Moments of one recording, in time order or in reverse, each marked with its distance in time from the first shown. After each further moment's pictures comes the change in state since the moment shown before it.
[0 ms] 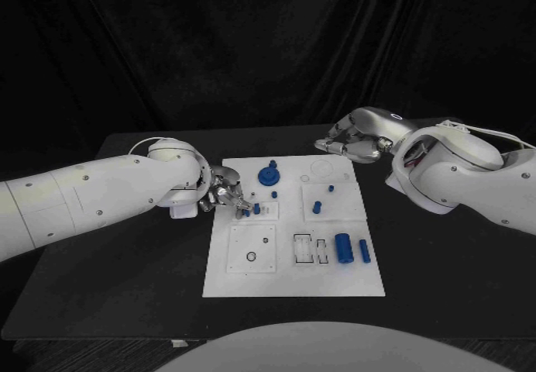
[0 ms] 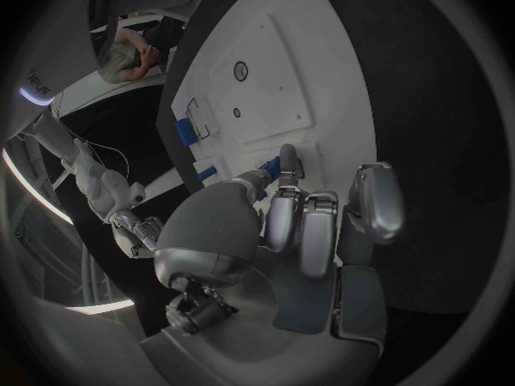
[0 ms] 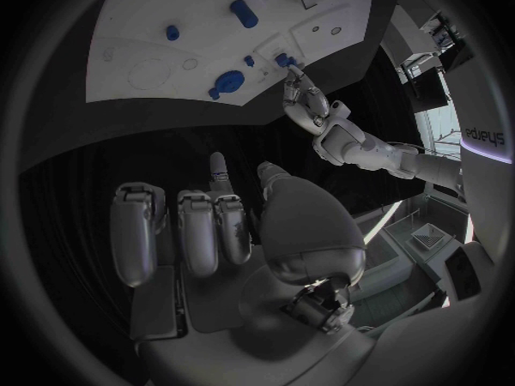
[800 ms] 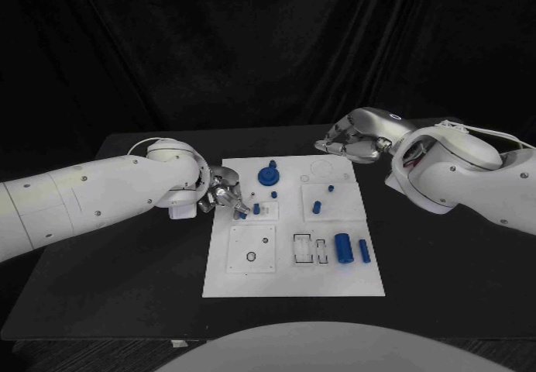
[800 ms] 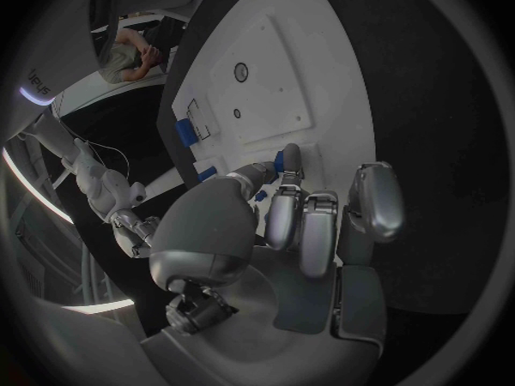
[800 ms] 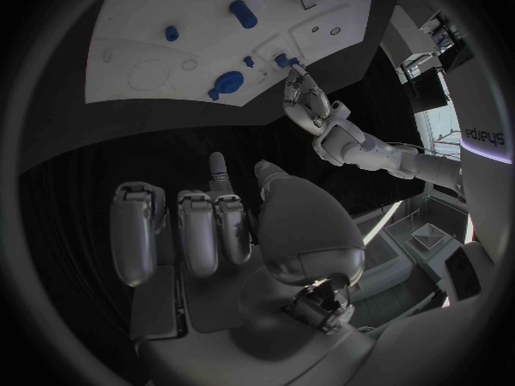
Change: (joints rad) left arm -0.002 -0.004 0.002 0.003 0.001 0.001 0.002; left_hand 0.021 -0.055 0.161 -0.128 0.010 0.004 0.000 -0.019 0.039 -0.011 -0.004 -0.014 0.000 0.000 0.000 0.000 0.000 0.000 -0.005 0.002 -0.004 0.000; right arm -0.002 0.001 0.000 -0.001 0.000 0.002 0.001; right_hand 0.030 0.001 0.012 -0.012 0.008 0.004 0.004 0.000 0.000 0.000 0.000 0.000 0.000 0.000 0.000 0.000 0.000 0.000 0.000 0.000 -0.009 0.000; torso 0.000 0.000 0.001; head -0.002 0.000
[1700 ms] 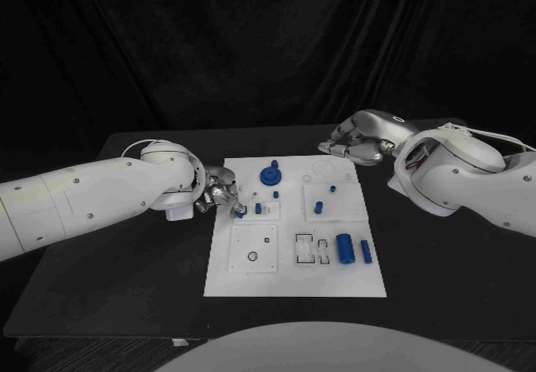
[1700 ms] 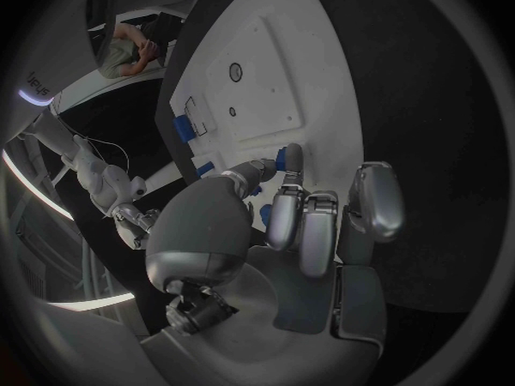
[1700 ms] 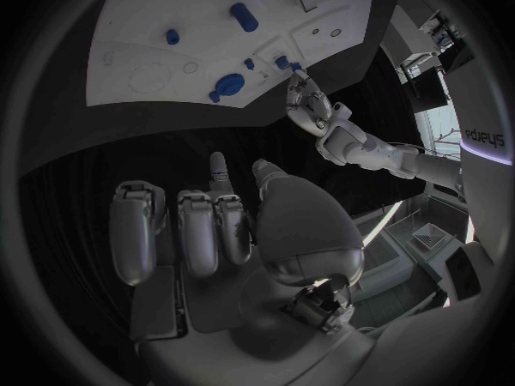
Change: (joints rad) left arm -0.003 -0.040 -0.002 0.029 -0.001 -0.045 0.000; left_hand -0.021 -0.051 0.092 -0.051 0.077 0.006 0.011 0.000 0.058 -0.011 0.004 -0.019 0.000 0.000 0.000 0.000 0.000 0.000 0.000 0.000 -0.001 0.000; right arm -0.006 -0.001 0.000 -0.003 0.000 0.000 0.001; right_hand 0.023 -0.004 0.007 -0.007 0.000 0.004 -0.004 0.000 0.000 0.000 0.000 0.000 0.000 0.000 0.000 0.000 0.000 0.000 0.000 0.000 -0.011 0.000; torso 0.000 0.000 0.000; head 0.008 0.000
